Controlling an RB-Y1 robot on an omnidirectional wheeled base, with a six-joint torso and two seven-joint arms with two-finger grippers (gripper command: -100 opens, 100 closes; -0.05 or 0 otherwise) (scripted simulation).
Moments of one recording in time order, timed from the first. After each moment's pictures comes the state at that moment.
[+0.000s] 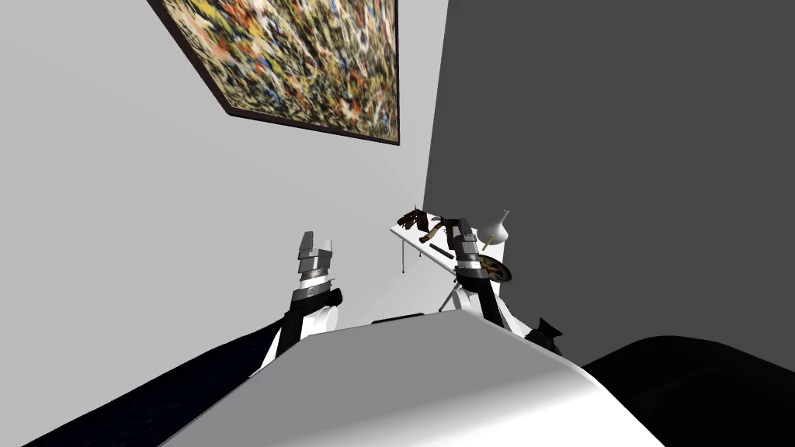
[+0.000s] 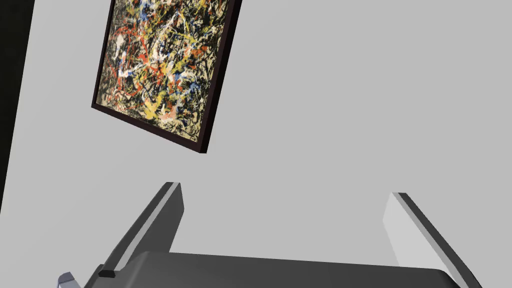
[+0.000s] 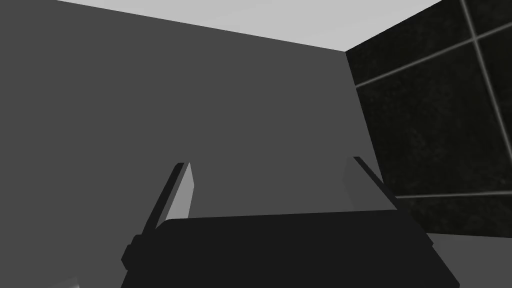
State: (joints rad) left arm 0.46 0.01 -0.02 -2.22 0.04 -0.41 -0.08; right arm 0.50 0.04 -0.05 -2.27 0.09 -0.45 0.15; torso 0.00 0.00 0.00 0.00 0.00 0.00
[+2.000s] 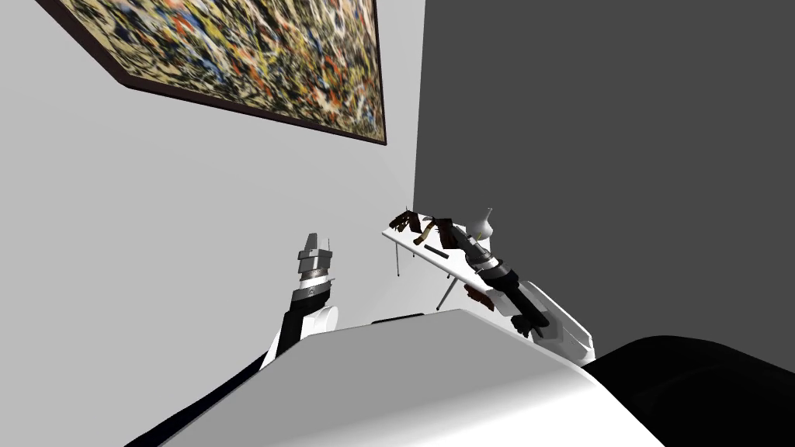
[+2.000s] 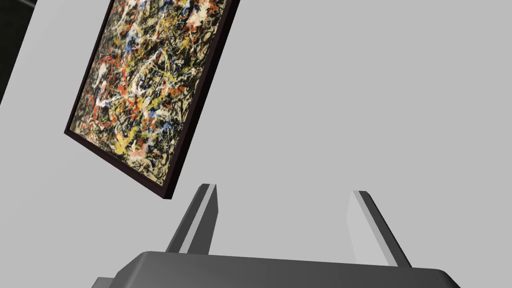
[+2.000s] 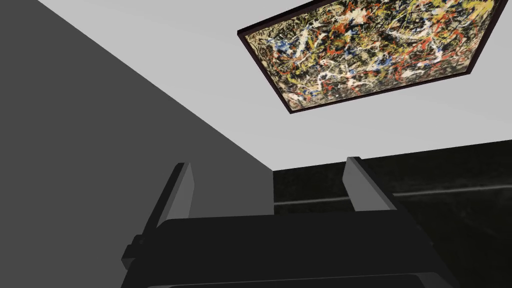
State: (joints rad) left arm 0.46 0.01 -0.02 -2.22 0.04 -0.41 -0.08; right arm 0.52 -0.51 -0.19 -2.17 0.20 -0.58 0.12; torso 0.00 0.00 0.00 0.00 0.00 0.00
